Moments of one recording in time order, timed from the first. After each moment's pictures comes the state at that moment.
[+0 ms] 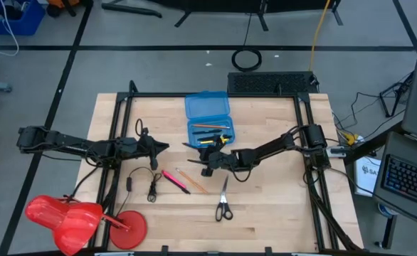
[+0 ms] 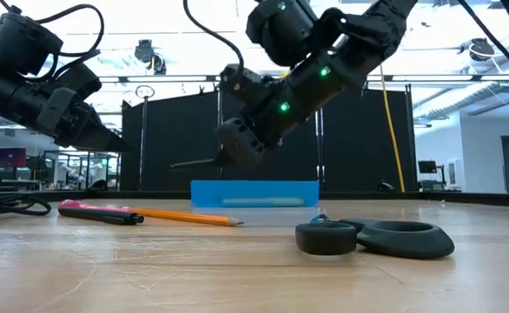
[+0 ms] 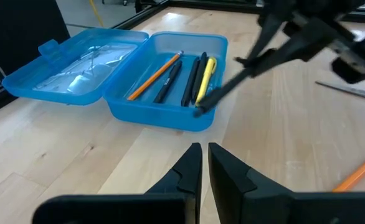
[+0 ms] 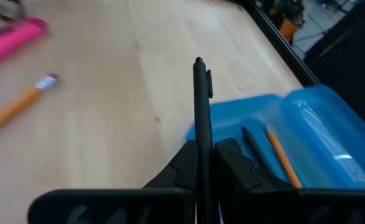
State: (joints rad) left arm 0.01 0.73 0.01 0.37 -0.29 -0.13; right arm 0.10 2.01 1.12 0.31 0.59 -0.08
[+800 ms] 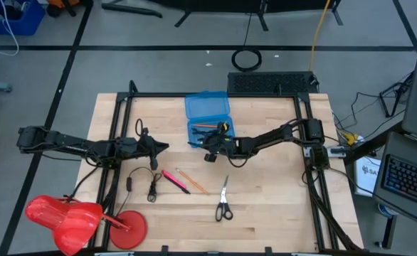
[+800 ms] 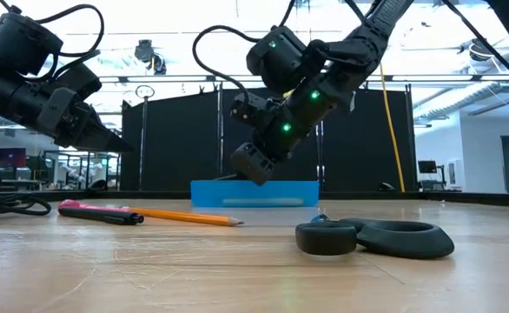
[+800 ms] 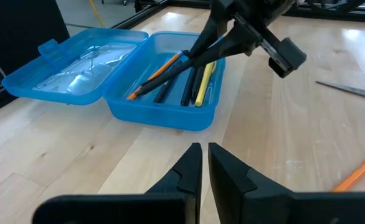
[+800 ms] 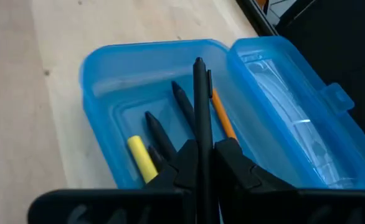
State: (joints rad) left arm 0.01 0.73 0.01 0.37 -0.29 -0.13; right arm -0.03 2.01 1.11 0.21 0.60 -0.10
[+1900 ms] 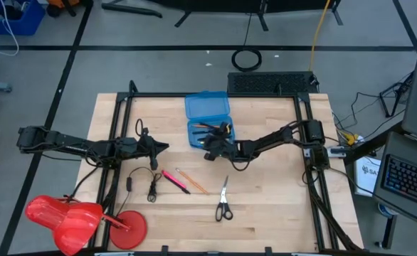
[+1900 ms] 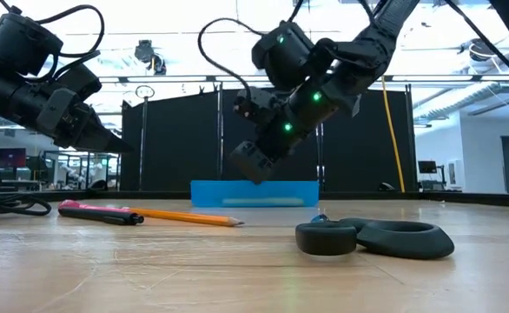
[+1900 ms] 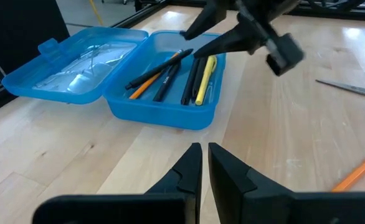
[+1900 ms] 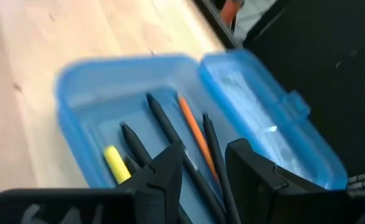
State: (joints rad) left arm 0.01 0.73 0.01 0.36 -0.29 -0.13; right arm 0.00 2.01 1.07 0.33 0.75 -0.15
